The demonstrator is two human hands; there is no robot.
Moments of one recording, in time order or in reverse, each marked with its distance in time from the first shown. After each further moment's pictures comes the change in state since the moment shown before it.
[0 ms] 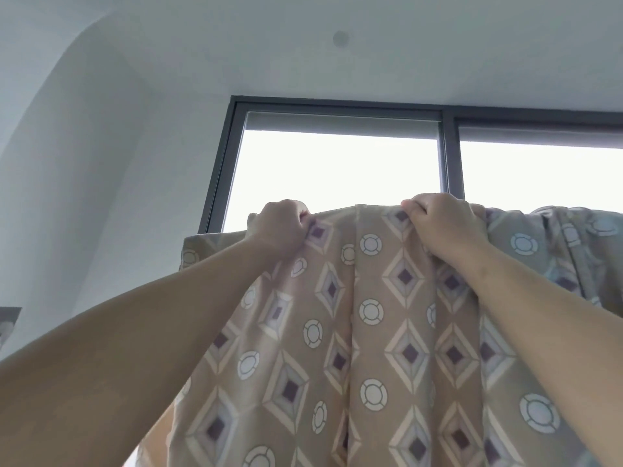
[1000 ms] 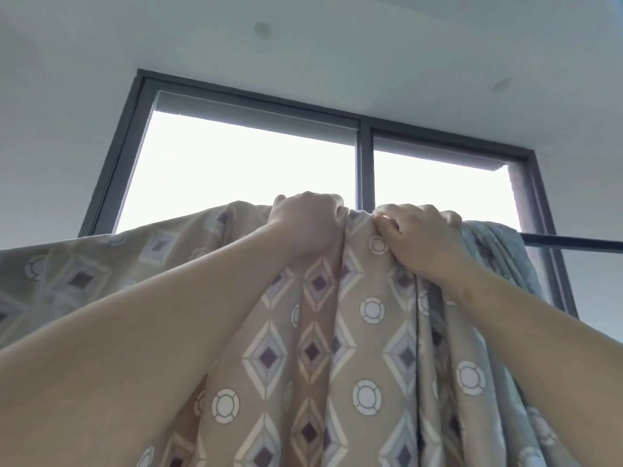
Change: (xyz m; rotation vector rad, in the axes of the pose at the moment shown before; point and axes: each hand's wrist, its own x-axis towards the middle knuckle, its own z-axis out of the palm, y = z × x) left_hand 0.004 0.160 0.056 0.023 -0.134 0.293; right_hand -0.025 0.090 -0.064 -0.320 -0.166 0.025
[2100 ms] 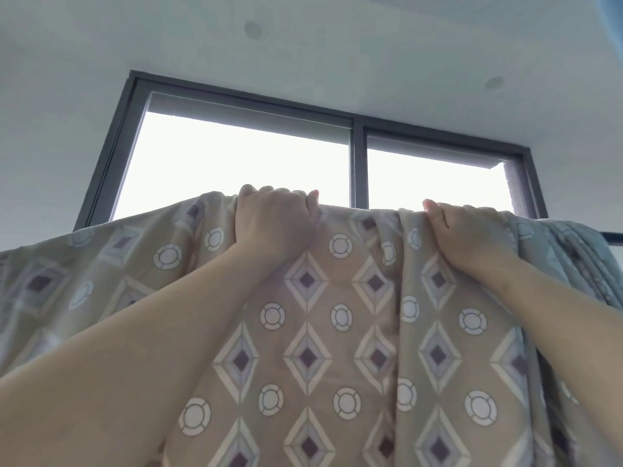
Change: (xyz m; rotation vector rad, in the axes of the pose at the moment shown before) left_hand -0.006 0.013 0.016 0.188 0.335 -0.071; right_hand -0.003 0.086 -0.012 0.078 0.140 0.072
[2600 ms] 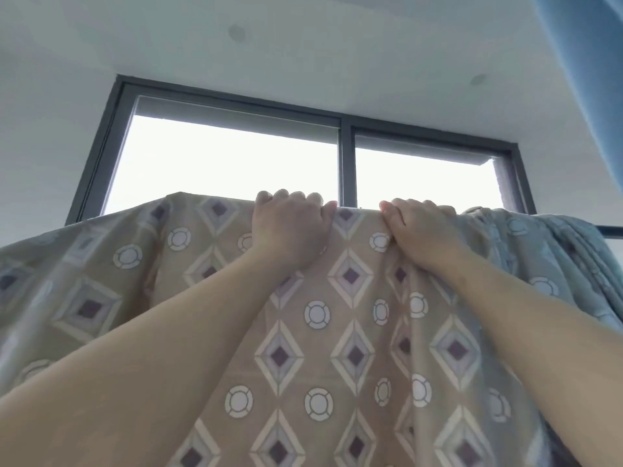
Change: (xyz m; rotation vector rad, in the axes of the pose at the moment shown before) left_hand -0.002 0.062 0.005 -0.024 -0.100 0.035; right_hand -0.005 0.002 -0.006 0.039 -0.062 -0.081
